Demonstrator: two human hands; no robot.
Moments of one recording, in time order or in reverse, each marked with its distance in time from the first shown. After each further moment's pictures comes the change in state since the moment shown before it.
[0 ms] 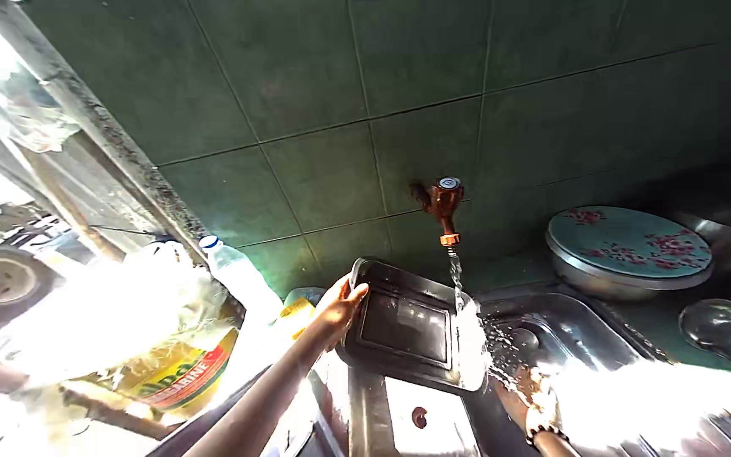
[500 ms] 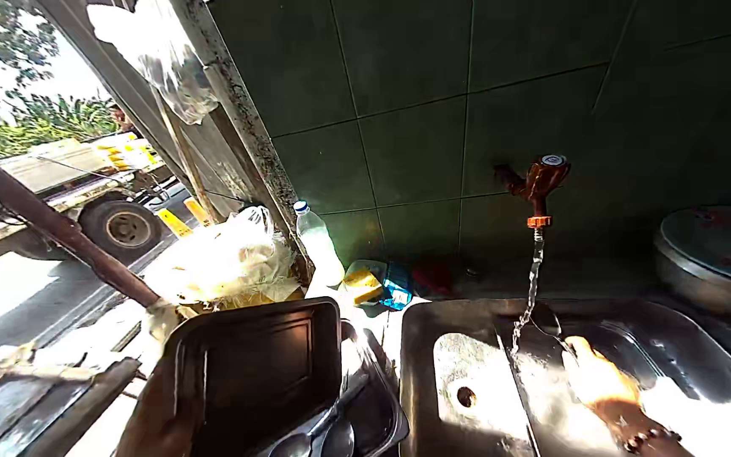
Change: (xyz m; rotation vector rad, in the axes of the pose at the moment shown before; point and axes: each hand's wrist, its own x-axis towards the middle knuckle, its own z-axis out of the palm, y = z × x) left_hand -0.274 -0.130 -0.127 0.290 0.745 -0.053; right_hand -0.037 -0.050 -0.091 -0.078 -0.076 -0.257
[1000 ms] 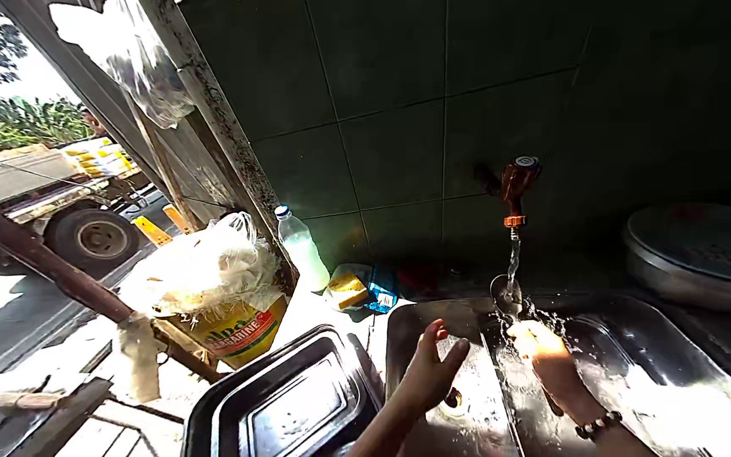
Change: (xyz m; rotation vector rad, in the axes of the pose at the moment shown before) left_hand -0.003 0.168 0.249 -0.598 -0.928 -0.010; right_hand -0.016 -0.044 0.002 0.861 0.162 -0.216
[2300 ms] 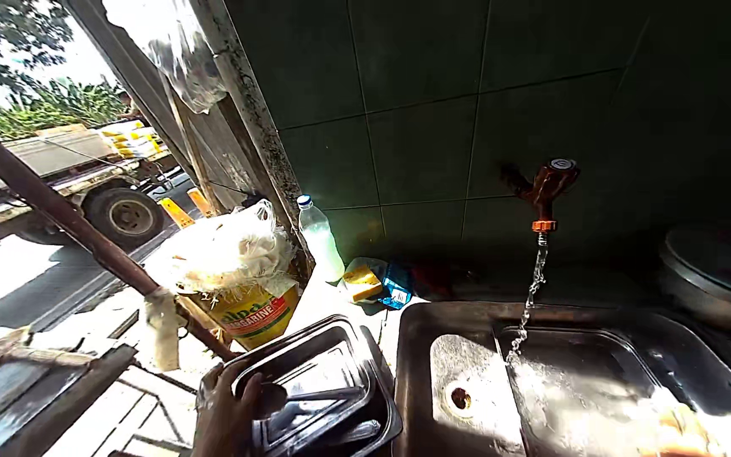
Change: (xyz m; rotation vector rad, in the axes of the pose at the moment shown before) left_hand -0.167 -0.122 -0.212 0.684 0.920 -0.150; right_hand -0.045 0.142 -0.121 -0.992 -0.109 0.195
